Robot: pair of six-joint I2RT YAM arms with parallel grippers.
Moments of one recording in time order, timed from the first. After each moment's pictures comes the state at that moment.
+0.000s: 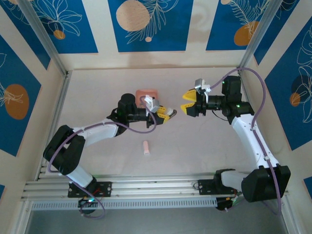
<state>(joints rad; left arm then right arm) -0.64 1.59 0.90 0.54 0.89 0.09 0.10 1.19 1.12 -0.56 -1.19 -0.51</state>
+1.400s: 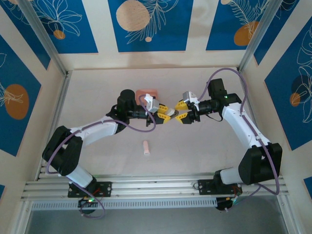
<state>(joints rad) -0.64 1.58 0.97 0.50 1.02 0.17 0.18 1.38 1.18 -0.89 -1.18 -1.07</state>
